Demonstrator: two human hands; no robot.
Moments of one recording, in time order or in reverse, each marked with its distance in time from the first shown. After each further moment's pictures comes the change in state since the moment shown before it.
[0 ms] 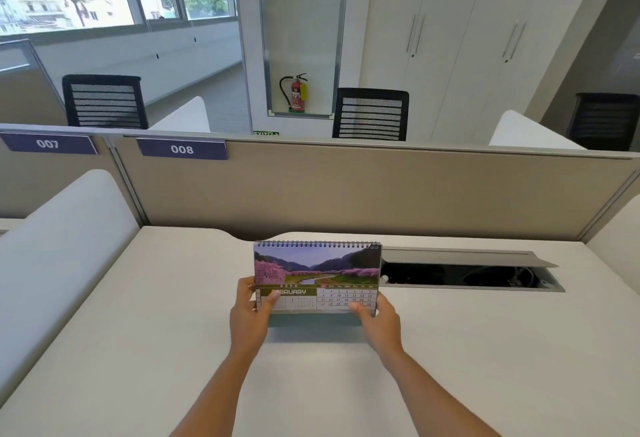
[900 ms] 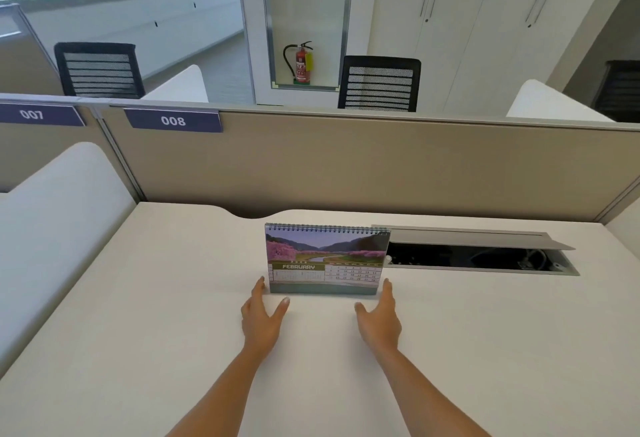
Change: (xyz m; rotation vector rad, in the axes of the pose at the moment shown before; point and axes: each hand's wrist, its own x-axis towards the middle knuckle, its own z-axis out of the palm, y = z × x) left_hand -0.016 -0.058 0.031 0.199 -0.072 -0.250; right_hand 0.004 0.033 0.017 -0.186 0.052 0.147
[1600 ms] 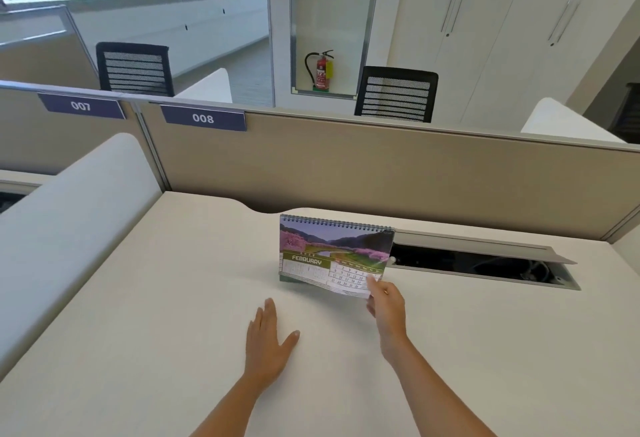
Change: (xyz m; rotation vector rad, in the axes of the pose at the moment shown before) left_hand -0.062 -0.040 -0.006 0.407 -0.125 0.116; right_hand -0.037 -0.027 -0.036 0.618 -0.133 0.010
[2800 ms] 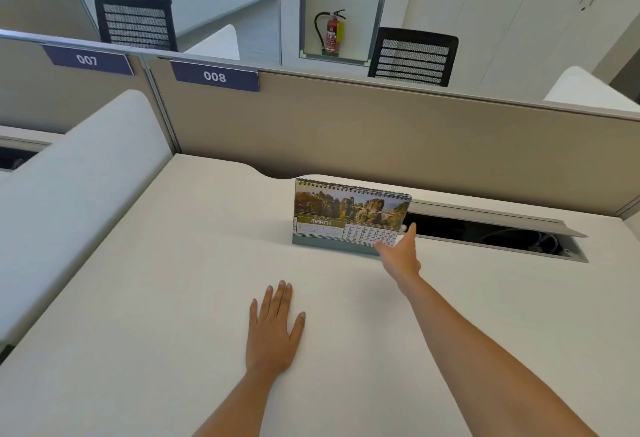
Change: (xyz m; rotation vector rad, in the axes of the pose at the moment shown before) left_hand -0.053 -0.022 0.004 0.347 0.068 0.121; right_hand 0.040 -0.012 0.008 -0.597 0.124 -0.078
